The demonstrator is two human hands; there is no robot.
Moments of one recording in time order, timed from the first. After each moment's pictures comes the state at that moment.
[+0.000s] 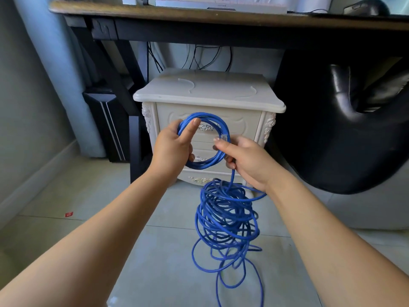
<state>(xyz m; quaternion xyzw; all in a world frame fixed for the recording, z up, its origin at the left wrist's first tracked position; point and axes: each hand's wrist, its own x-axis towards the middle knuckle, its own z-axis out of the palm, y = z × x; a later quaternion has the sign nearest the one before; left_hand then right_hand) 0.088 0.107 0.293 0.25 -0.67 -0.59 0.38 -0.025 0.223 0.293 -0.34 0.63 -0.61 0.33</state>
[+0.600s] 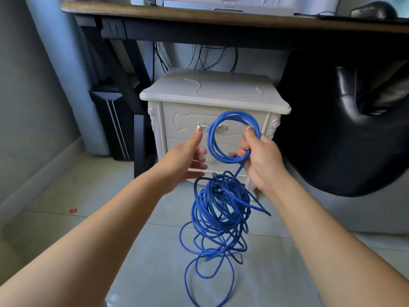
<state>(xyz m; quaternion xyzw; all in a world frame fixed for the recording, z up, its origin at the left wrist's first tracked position) 0.102 0.109 0.288 0.31 -0.65 -0.67 0.17 -0.024 0.215 0.289 -0.20 0.51 -0.78 0.29</state>
